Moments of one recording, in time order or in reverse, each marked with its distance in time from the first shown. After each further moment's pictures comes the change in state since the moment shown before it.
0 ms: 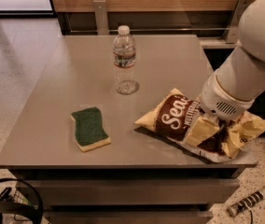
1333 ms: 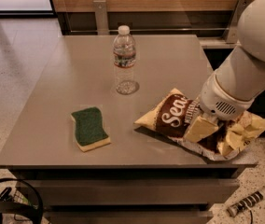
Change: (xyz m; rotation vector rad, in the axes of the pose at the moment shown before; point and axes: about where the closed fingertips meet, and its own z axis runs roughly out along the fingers) arm 0.000 0.000 -0.001 0.000 0.000 0.000
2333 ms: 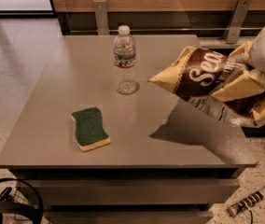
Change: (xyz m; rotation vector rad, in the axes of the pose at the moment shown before) arm -0.010 -0.023 -0.122 0.179 -0.269 -0.100
